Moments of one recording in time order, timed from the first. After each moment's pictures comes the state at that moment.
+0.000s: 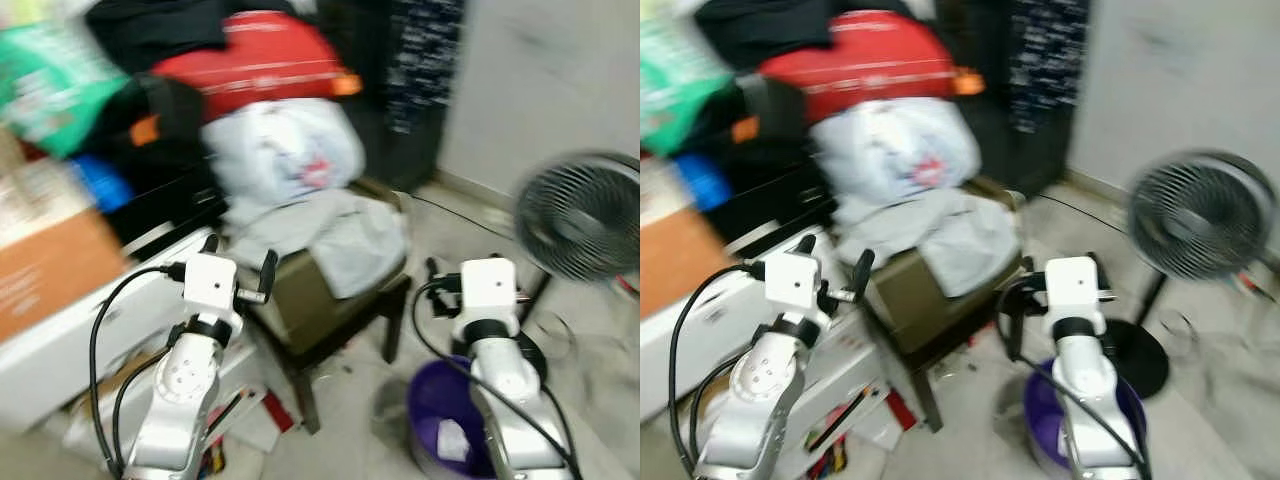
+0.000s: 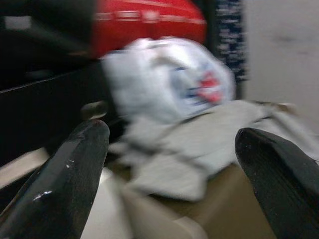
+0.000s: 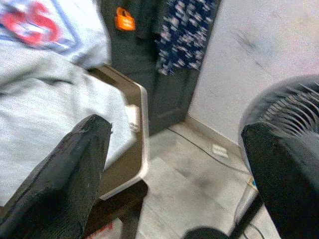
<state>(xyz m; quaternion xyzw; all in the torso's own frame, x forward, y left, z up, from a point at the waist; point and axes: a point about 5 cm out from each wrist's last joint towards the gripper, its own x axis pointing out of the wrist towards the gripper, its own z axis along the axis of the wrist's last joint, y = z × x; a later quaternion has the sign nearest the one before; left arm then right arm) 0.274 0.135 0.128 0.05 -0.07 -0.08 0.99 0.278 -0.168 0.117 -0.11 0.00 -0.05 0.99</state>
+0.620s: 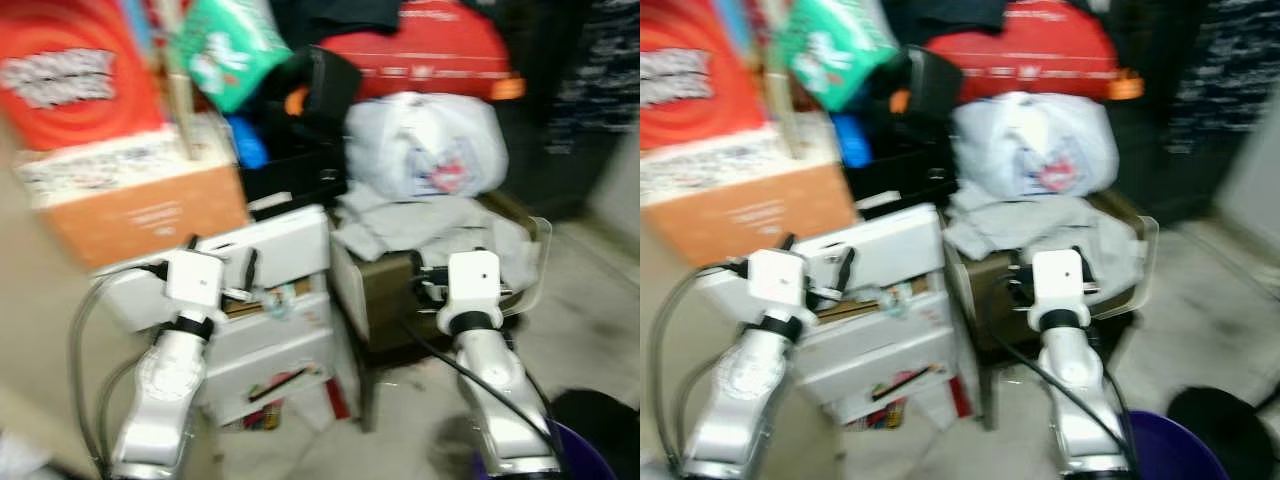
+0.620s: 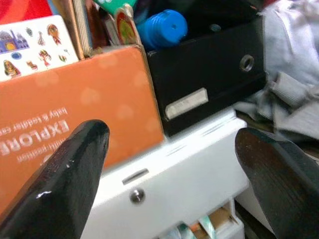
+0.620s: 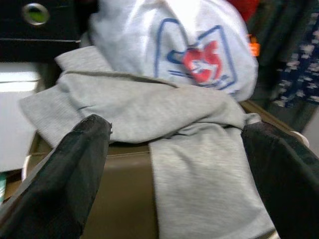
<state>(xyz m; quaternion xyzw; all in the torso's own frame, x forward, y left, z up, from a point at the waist) 0.276 0.143 0.123 0.06 -0.06 -0.08 0.99 0.286 -0.159 0.118 -0.11 0.00 -0.03 0.99</state>
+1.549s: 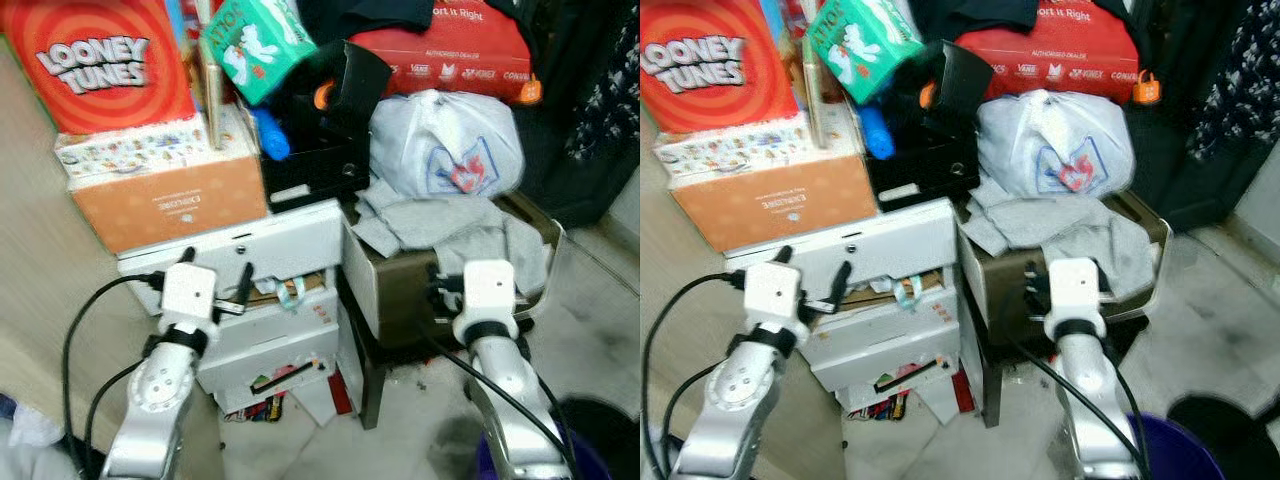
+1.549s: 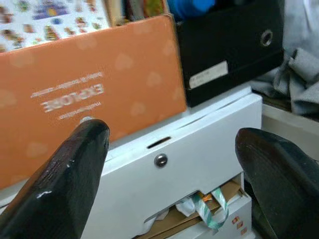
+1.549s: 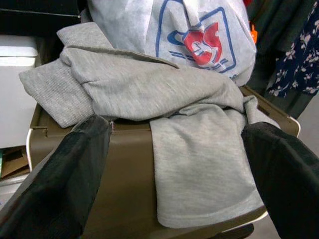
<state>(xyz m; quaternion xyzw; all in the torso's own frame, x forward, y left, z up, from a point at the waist) 0.268 0.156 0.118 0.08 -0.04 -0.08 0.99 0.281 -0.176 0.109 -0.11 0.02 -0.05 0.99</state>
